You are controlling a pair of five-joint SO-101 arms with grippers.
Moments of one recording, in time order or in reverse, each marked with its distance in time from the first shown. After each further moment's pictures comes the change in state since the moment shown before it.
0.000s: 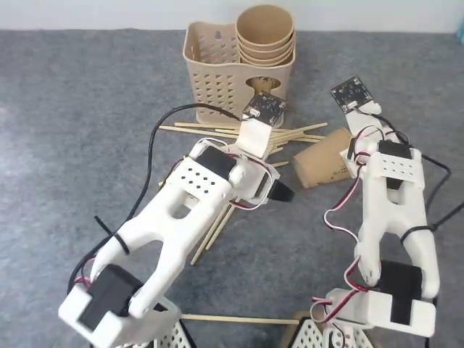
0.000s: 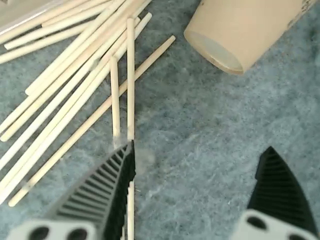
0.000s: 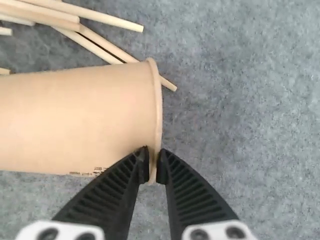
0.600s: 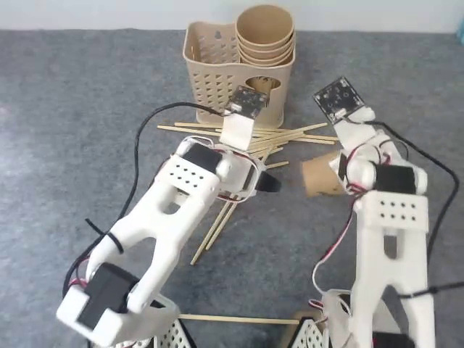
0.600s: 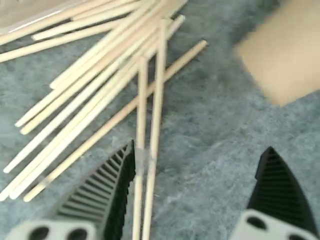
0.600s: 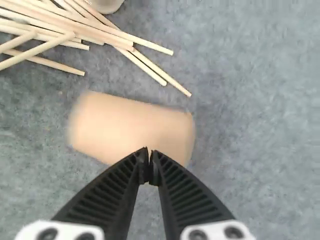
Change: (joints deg) left arm -5.4 0.0 1.6 -2.3 0.2; right arm -5.5 -29.1 3.8 17.8 -2.2
